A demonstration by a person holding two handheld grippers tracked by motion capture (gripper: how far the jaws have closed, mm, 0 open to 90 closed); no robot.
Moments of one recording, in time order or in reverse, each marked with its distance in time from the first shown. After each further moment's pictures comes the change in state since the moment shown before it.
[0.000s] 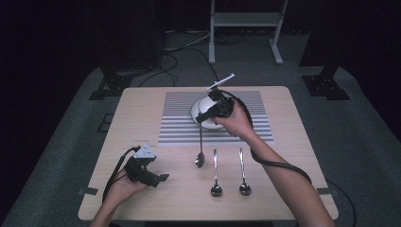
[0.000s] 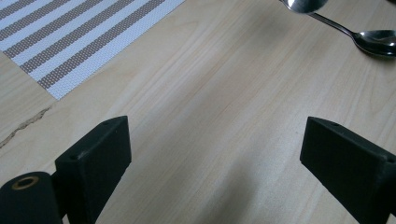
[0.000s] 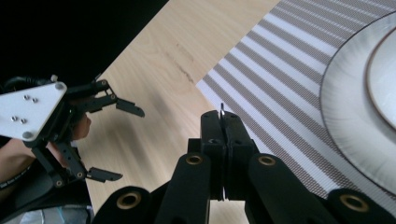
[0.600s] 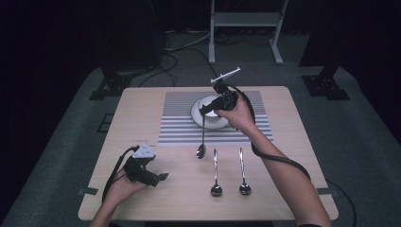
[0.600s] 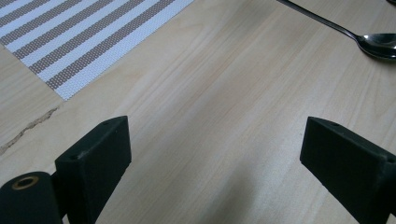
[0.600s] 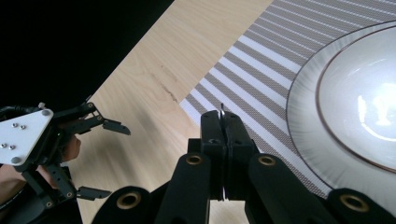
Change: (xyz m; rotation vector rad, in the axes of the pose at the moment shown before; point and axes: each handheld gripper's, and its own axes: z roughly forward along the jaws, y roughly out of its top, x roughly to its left) left arm 0.002 -0.001 -0.002 -0.013 0.011 -0.003; right arm -0.015 0.012 -0.013 -0.050 -0.034 0.046
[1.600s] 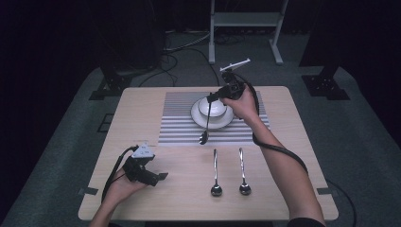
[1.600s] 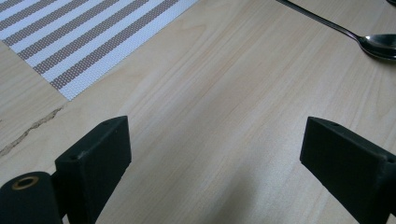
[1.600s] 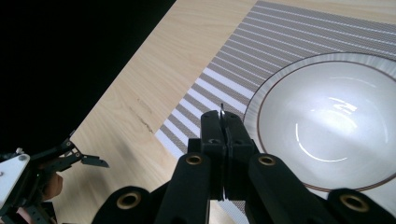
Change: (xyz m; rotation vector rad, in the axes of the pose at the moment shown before) left arm 0.001 -0.001 -0.001 -0.006 0.002 -0.001; right arm -0.030 0.020 -0.019 -0.086 -0.056 0.077
